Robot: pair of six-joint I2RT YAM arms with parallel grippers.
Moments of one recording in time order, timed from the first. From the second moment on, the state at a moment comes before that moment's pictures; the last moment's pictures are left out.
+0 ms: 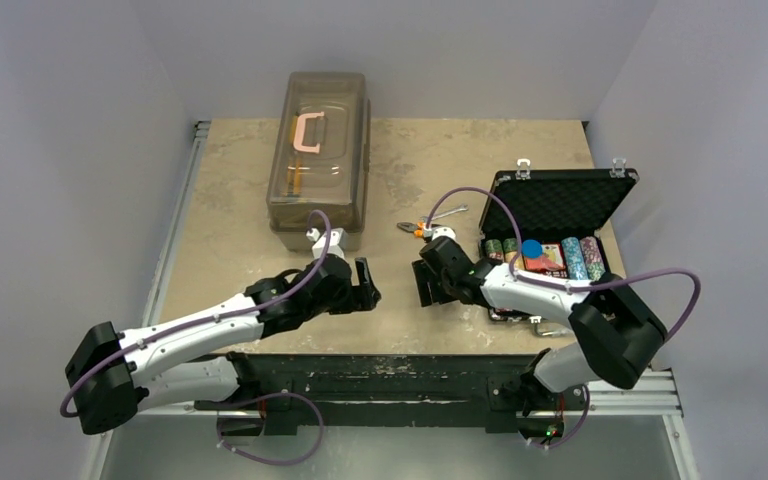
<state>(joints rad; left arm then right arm) -0.98 1.08 0.69 -0.39 -0.27 -0.94 0.78 1.43 0.71 -0.32 0.23 0.47</state>
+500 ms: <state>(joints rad) -0.98 1.03 0.64 -0.36 -0.25 -0.91 0.78 1.52 0.75 -0.29 0.29 0.49</state>
